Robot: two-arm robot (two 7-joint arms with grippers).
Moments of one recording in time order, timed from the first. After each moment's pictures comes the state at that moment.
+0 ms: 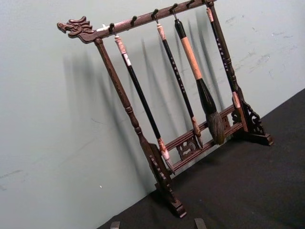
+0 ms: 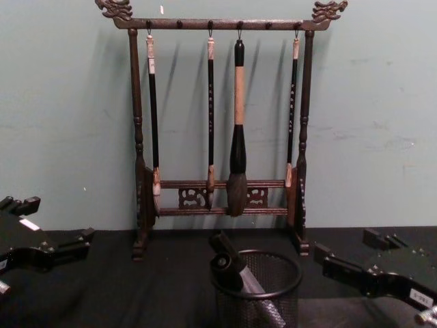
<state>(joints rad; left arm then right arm) -0.20 0.60 0.45 -1.41 -0.25 -0.12 0.03 0.20 0.25 -0.28 -1.23 0.29 -0.23 0.39</state>
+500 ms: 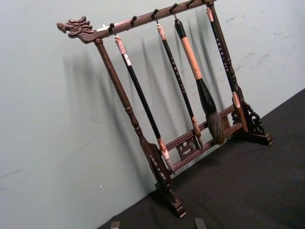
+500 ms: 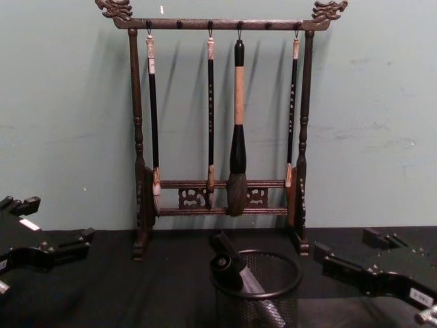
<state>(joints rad) -0.20 0.60 0.45 -1.41 -0.25 -0.12 0.03 0.20 0.25 -0.28 -1.23 0.29 -0.23 0.39</state>
